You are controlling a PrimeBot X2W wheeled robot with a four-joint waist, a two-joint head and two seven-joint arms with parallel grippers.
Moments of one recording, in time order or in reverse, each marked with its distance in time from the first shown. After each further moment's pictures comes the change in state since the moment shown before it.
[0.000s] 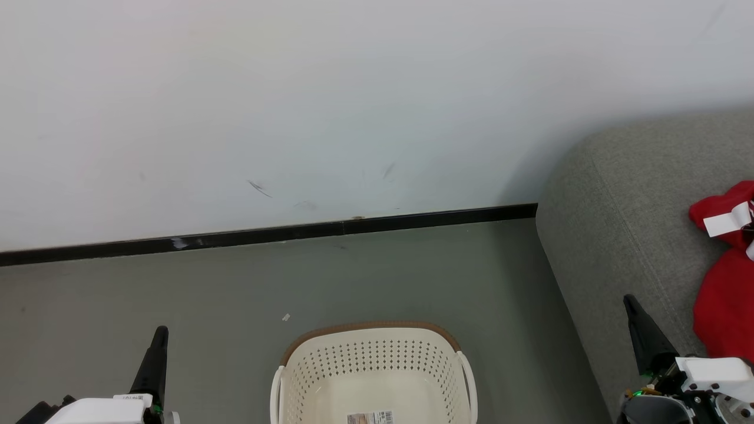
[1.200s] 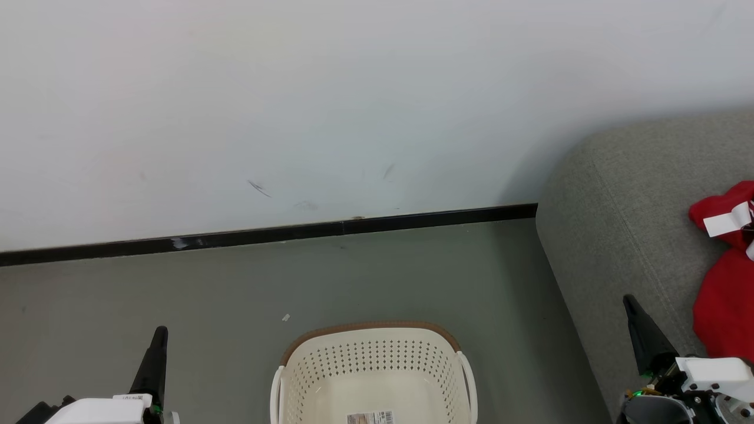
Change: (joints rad) left arm 0.000 -0.001 0.002 0.002 0.000 0.000 0.000; right arm 0.000 0.003 -0.005 0.001 -0.001 0.000 0.007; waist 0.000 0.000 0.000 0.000
